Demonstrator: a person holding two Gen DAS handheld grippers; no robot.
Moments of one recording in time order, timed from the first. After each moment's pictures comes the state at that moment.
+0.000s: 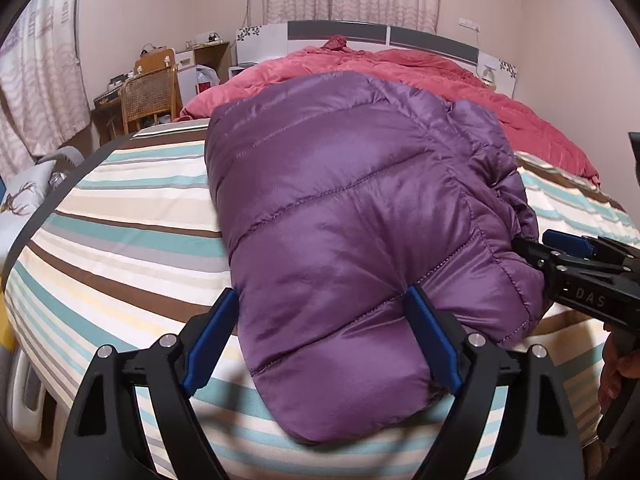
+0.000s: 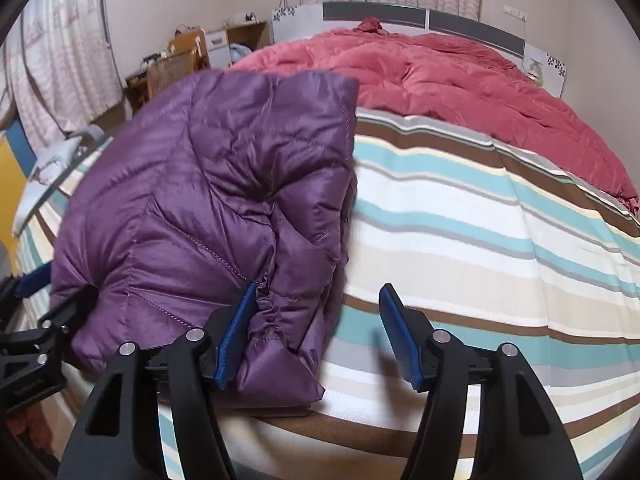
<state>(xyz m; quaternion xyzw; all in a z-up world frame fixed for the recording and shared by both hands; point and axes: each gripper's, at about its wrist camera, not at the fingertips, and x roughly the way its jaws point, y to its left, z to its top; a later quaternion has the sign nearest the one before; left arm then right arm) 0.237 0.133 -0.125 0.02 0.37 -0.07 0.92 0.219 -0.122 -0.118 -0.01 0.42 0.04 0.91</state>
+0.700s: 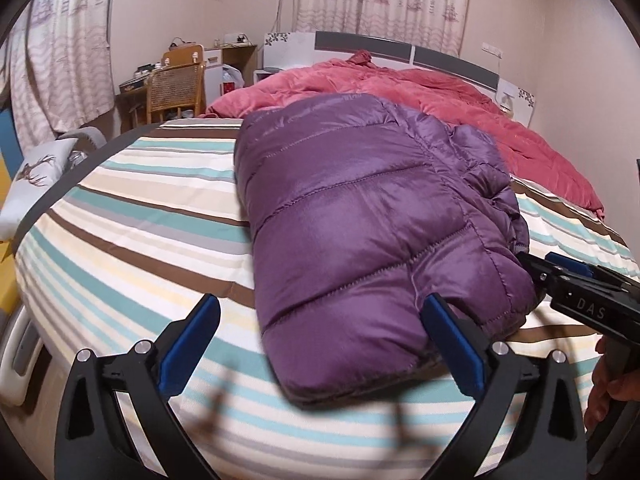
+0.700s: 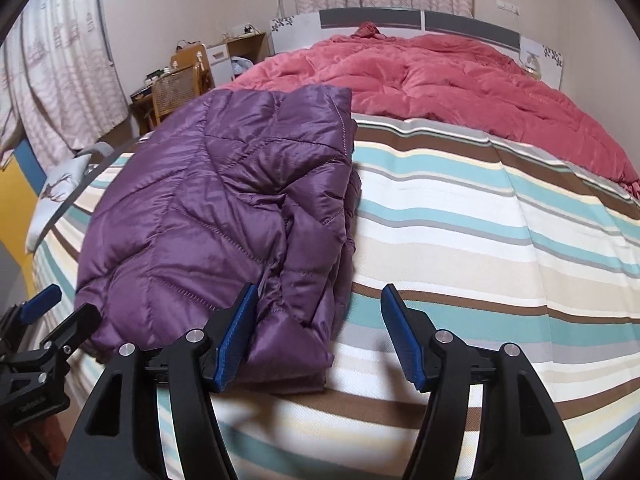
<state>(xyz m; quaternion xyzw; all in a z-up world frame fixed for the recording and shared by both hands) 0.202 0.139 -0.107 -0.03 0.36 -0.03 0.93 0.192 -0.121 -0.100 0.02 0.40 0.05 0.91</state>
